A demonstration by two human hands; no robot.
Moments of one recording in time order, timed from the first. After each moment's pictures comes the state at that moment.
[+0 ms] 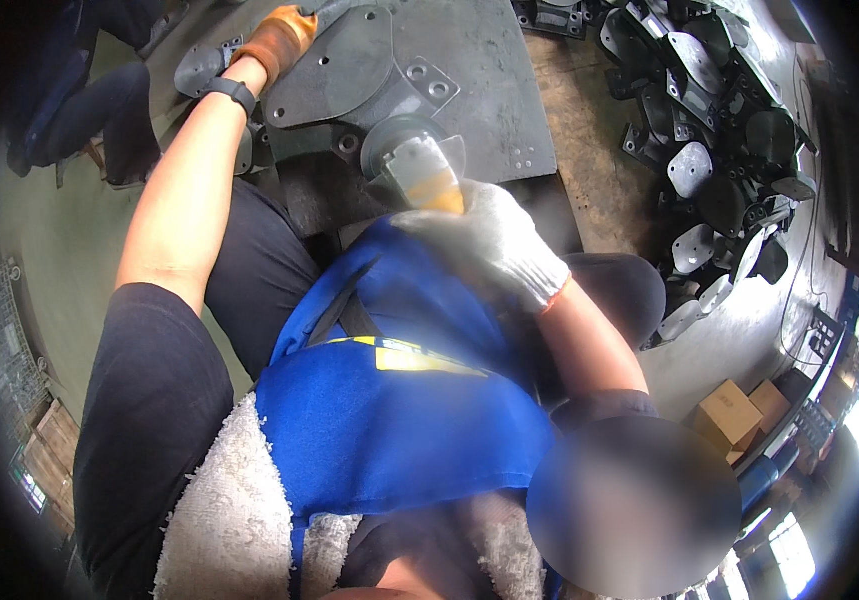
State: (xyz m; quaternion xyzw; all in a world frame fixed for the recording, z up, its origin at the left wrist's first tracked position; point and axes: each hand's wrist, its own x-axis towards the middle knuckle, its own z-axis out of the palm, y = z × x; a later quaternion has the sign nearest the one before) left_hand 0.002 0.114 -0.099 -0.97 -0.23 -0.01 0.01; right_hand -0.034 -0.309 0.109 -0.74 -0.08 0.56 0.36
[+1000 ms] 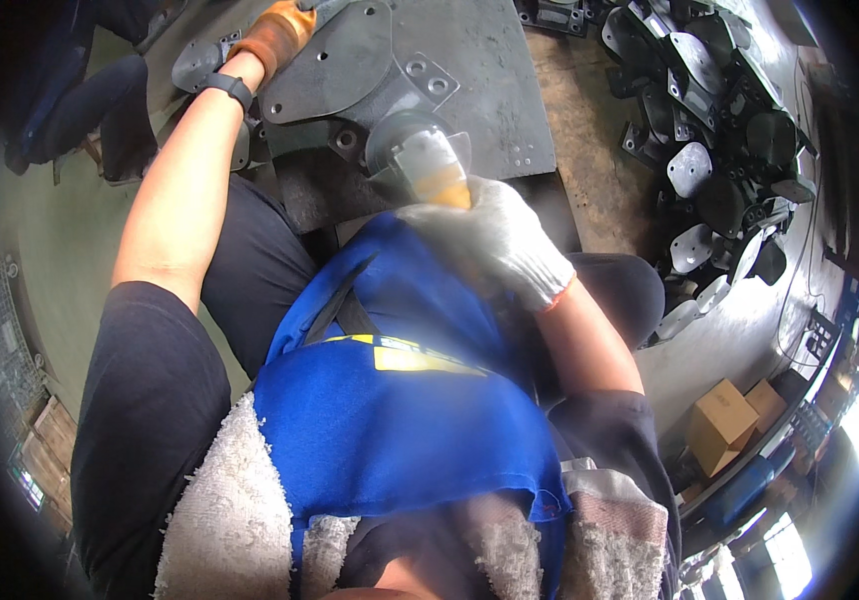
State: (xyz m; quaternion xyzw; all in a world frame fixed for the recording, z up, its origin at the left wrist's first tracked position) left_hand -0.004 0.109 -0.097 -0.98 -0.20 -0.02 0.00; right_hand -0.033 -0.311 0.114 -0.74 -0.06 0.56 0.37
